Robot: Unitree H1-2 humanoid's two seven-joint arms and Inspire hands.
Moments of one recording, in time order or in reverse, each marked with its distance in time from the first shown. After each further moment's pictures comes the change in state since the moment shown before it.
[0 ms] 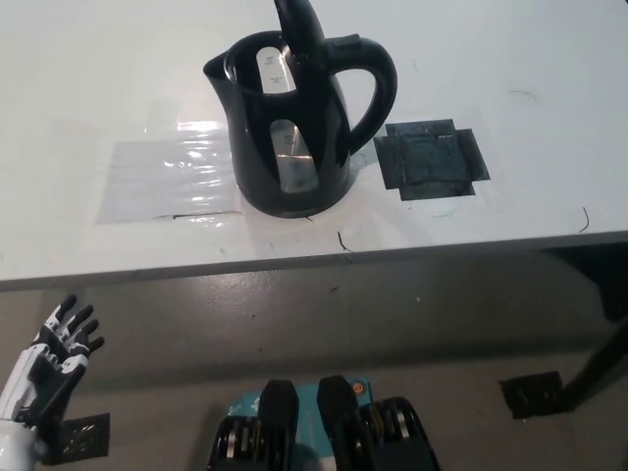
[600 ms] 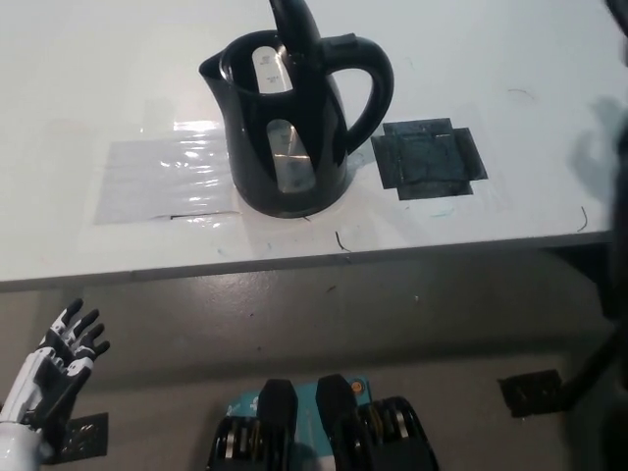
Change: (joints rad) left_arm 0.001 -0.006 -0.005 0.008 -0.001 0.004 0.000; right_arm -0.471 0.103 0.277 -0.219 -0.119 0.249 -0.016
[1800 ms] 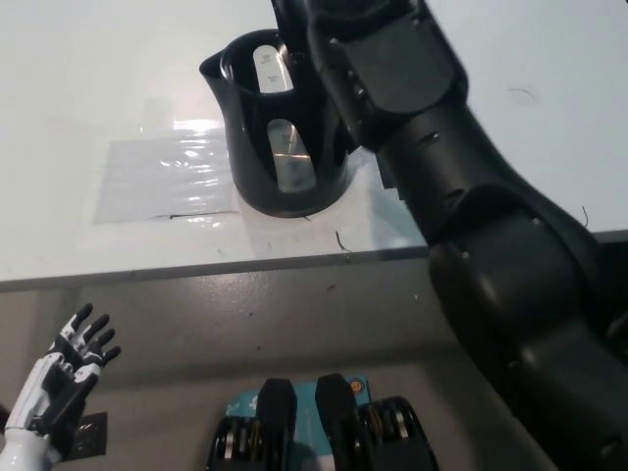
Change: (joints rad) left_arm 0.017 -0.014 -0.007 0.001 -0.031 0.001 -0.028; right_arm -0.569 0.300 0.132 0.801 -0.142 -0.088 -0.217
